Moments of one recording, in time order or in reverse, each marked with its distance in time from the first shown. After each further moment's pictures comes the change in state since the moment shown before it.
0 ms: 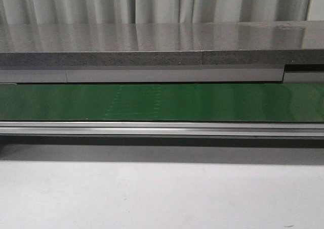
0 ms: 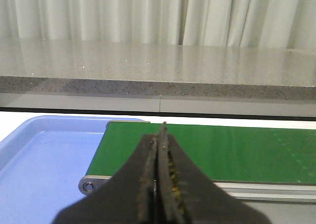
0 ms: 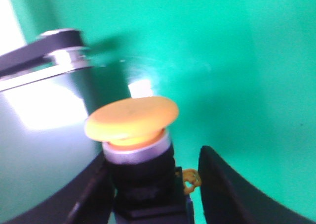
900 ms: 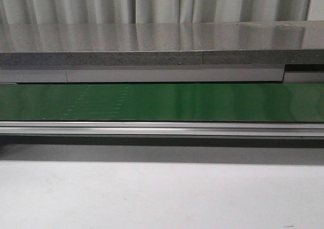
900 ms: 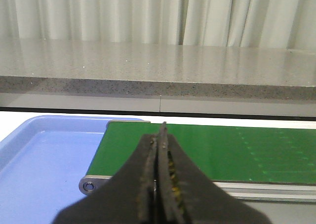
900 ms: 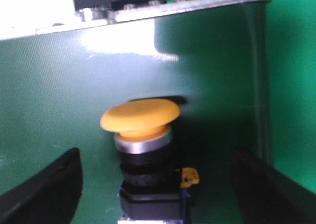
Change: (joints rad) left arm 0.000 0.000 0.000 0.000 0.000 0.000; right arm 0.176 -0.031 0.105 0.077 0.019 0.000
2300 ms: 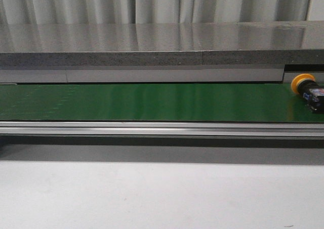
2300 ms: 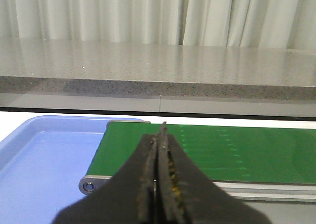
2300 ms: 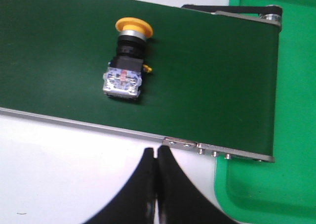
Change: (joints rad) left arm 0.000 0.000 0.000 0.000 0.000 0.000; right arm 0.241 -0.773 0.534 -0.156 -0.236 0.004
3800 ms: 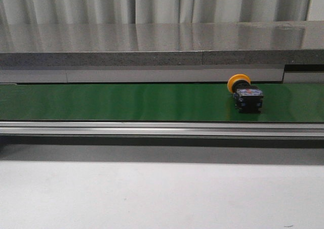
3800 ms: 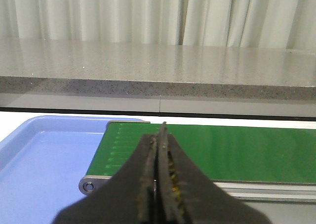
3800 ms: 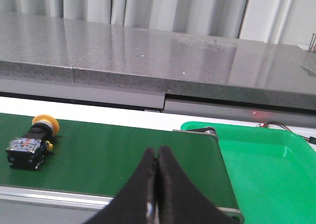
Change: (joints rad) left arm 0.000 0.000 0.000 0.000 0.000 0.000; right arm 0.011 -0.899 0.706 -0.044 -0.632 0.067
